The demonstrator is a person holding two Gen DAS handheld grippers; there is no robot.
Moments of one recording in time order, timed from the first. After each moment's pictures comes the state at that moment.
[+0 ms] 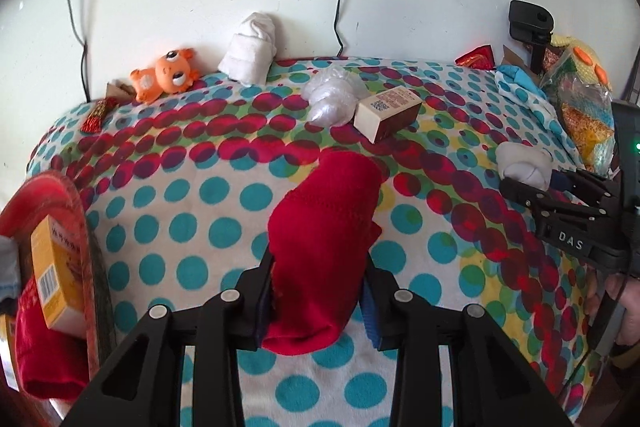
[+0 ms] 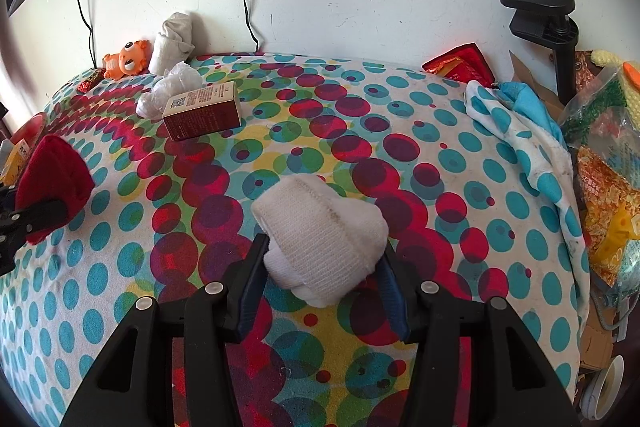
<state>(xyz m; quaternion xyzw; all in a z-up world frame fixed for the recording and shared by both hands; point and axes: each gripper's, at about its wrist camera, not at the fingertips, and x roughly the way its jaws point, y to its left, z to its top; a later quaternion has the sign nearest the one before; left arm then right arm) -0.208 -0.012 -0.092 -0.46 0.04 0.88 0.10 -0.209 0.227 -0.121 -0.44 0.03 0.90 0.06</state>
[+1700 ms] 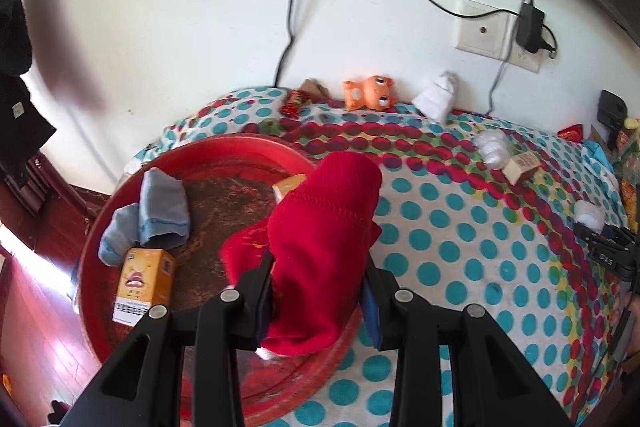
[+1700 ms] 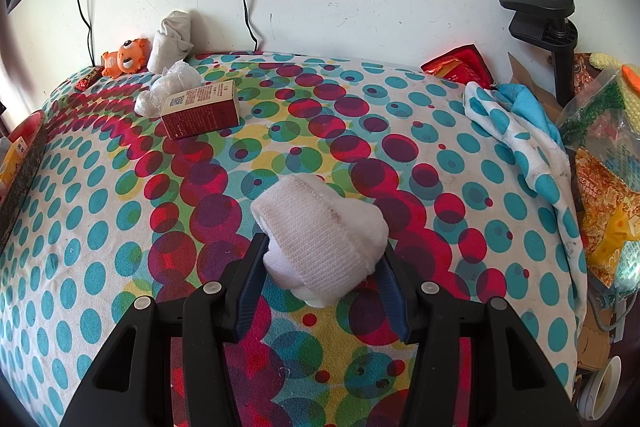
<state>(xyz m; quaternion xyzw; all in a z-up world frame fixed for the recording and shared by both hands) -0.139 -0.160 -0.022 -0.42 0.00 0.90 -0.08 -0.208 0.227 -0.123 -0.44 0.03 0.90 0.06</state>
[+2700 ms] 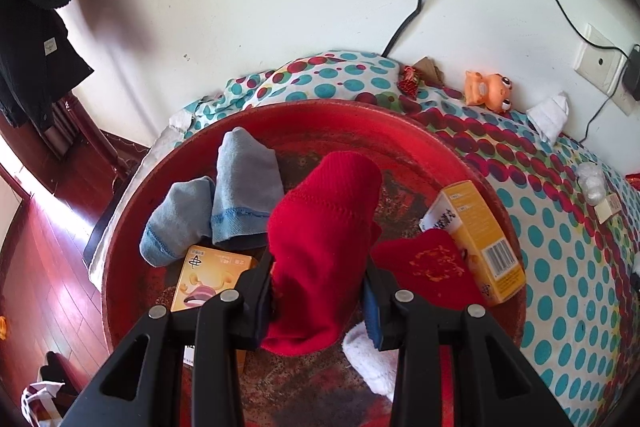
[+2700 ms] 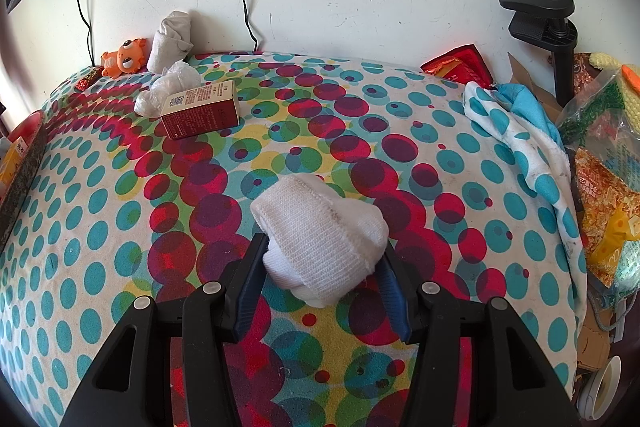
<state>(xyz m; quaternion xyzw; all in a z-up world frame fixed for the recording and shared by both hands) -0.169 -0.274 -0.063 -0.46 -0.06 0.87 -0.17 -0.207 0.228 -0.124 -0.44 0.03 0.90 0.07</state>
